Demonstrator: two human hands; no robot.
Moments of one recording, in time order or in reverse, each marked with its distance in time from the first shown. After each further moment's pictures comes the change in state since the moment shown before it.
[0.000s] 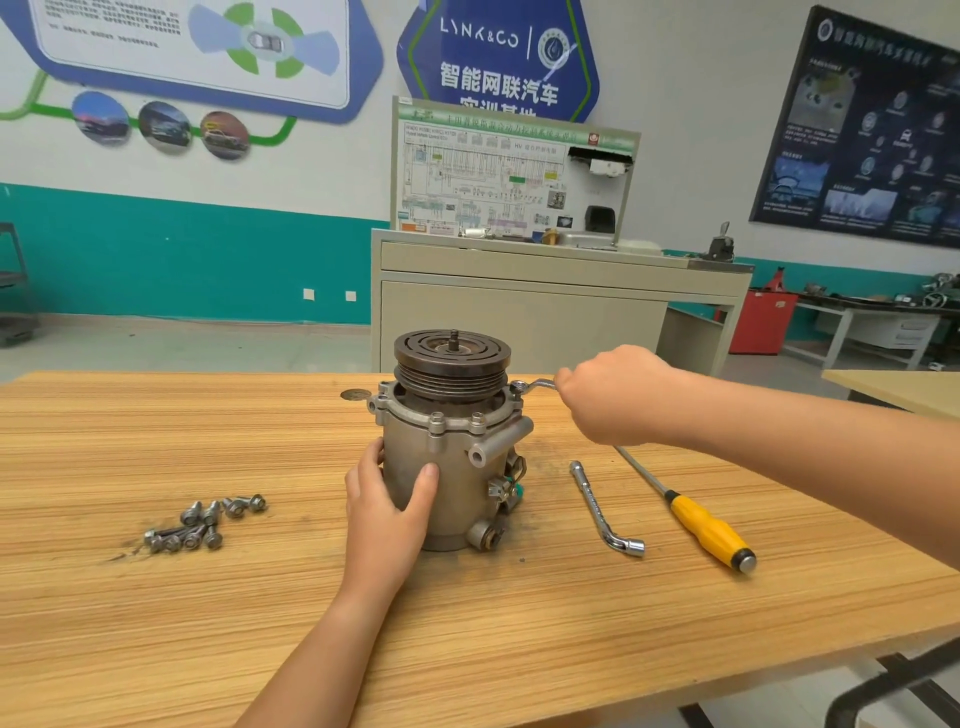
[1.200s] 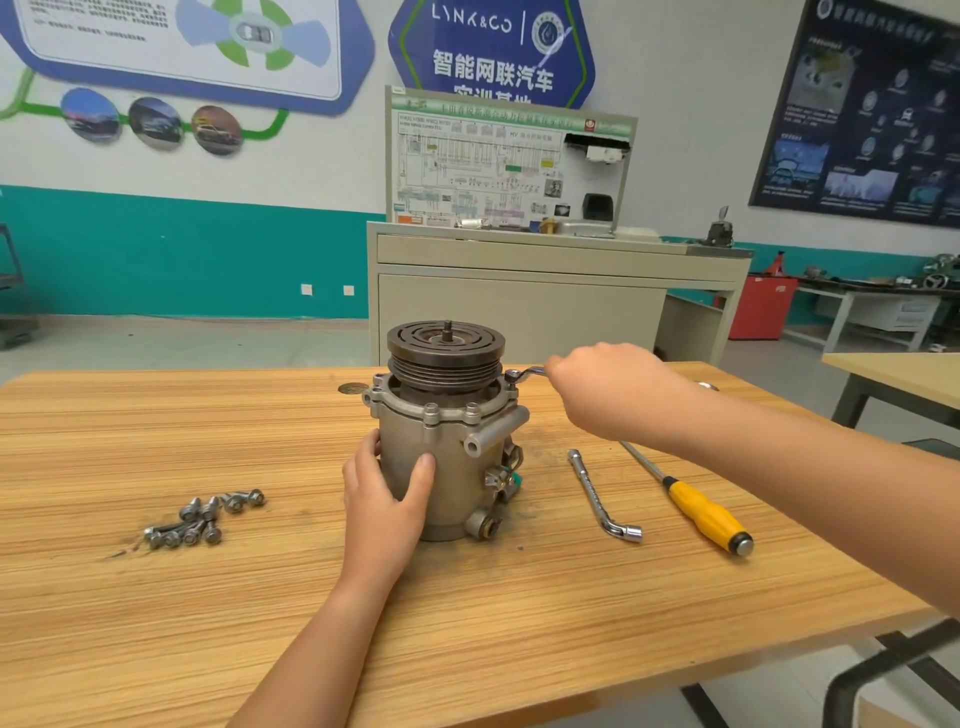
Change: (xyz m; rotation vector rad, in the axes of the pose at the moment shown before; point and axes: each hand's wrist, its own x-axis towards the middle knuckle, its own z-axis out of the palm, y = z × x) left_hand 0.002 0.001 0.000 0.055 -0.006 0.003; right_hand -0.003 -0.010 0.005 0.227 0.119 0.107
